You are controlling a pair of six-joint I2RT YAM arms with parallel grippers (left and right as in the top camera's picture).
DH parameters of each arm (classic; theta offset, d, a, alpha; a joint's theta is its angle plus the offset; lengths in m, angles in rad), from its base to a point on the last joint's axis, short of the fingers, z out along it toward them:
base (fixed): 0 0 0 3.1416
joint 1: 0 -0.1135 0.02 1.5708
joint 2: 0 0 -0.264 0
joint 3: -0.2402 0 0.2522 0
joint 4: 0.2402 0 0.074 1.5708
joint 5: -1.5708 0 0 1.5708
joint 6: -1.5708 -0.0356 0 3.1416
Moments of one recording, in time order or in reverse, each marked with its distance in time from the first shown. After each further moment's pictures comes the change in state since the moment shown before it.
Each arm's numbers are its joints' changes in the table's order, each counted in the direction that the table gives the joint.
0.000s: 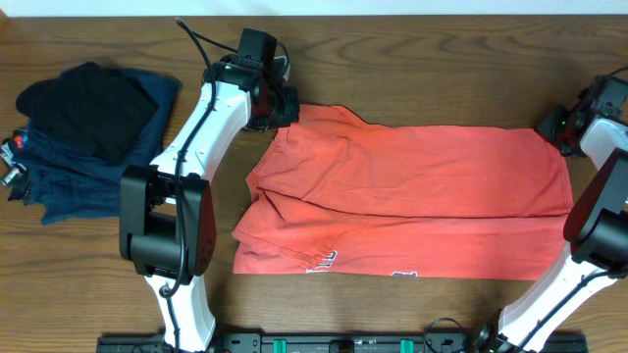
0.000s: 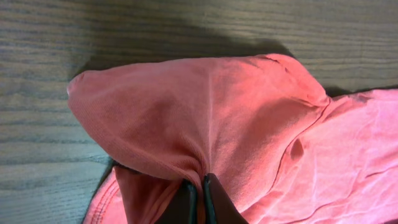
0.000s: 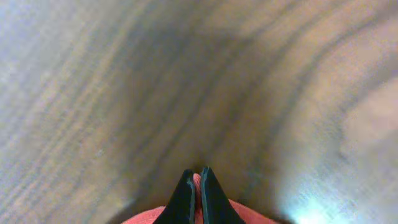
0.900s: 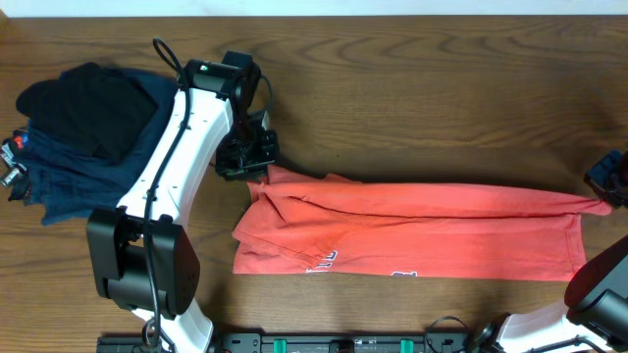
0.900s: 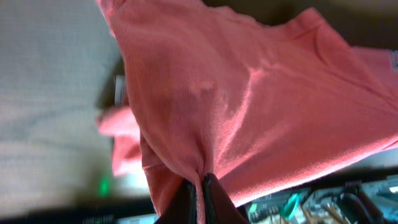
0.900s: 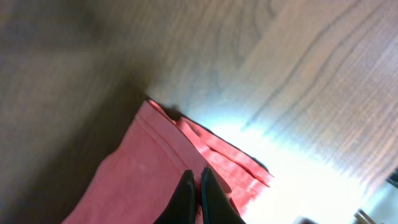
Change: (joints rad) left arm -0.011 -0.182 0.003 0.689 -0.004 0.000; right arm 0.147 -0.381 0.008 0.722 -0.285 -0.024
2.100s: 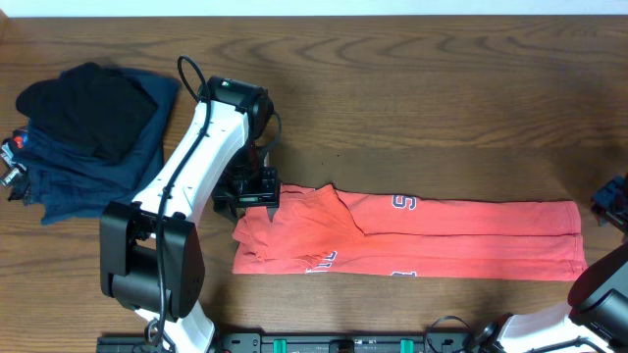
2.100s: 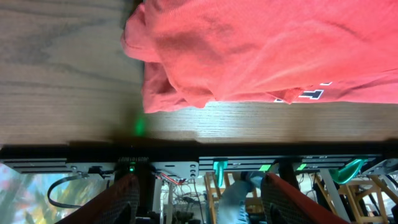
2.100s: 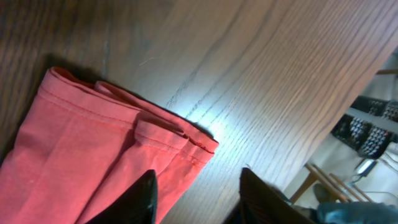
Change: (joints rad) left arm 0.059 0.000 0.121 0.134 0.103 -0.023; right arm 0.067 0.000 0.034 0.119 -0.091 0.029
